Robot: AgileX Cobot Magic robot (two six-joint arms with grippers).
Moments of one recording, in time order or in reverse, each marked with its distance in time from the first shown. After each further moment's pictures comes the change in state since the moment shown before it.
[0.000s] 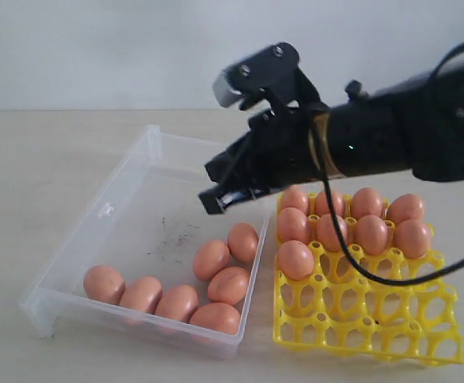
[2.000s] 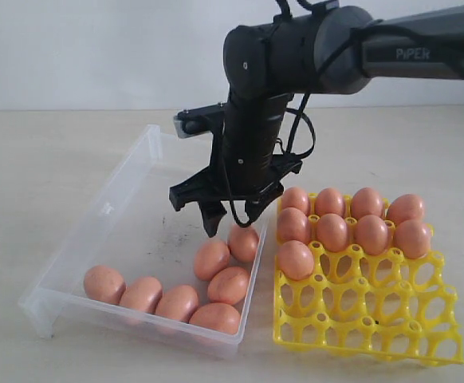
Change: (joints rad) left arm 0.000 0.000 0.000 0.000 0.000 0.000; right arm 0.041 0.530 -0.725 1.716 1.306 -1.398
